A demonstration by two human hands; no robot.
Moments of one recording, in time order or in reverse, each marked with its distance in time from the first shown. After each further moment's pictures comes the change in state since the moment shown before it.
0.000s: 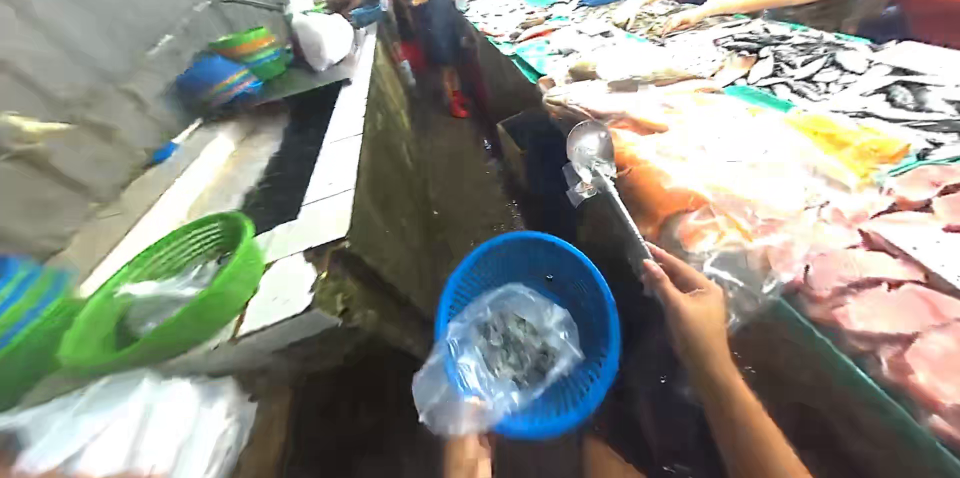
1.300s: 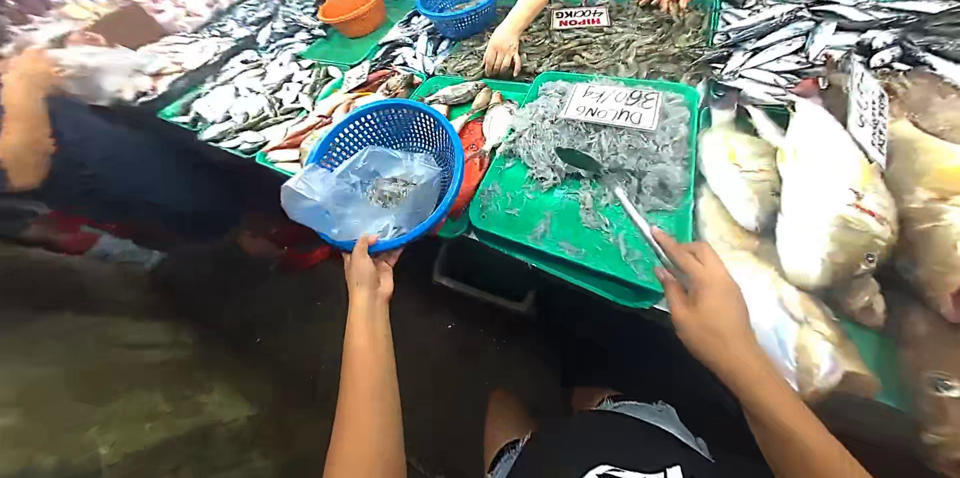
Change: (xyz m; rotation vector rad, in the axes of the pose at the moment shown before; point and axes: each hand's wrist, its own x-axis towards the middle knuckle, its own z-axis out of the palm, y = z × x) left_hand 0.929 0.440 0.813 0.238 -0.663 0.050; right_hand 0.694 0.172 0.429 -0.956 0.524 0.180
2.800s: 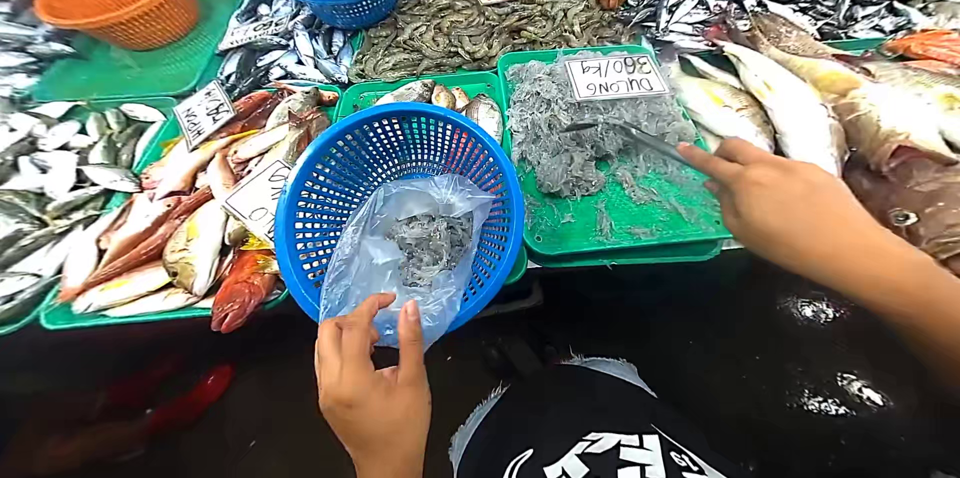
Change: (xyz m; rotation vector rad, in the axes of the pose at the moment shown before) left_hand 0.079 0.081 -0.025 0.889 -0.469 1.005; right_hand 0.093 -0.173 0.037 -0.807 -0.205 0.194
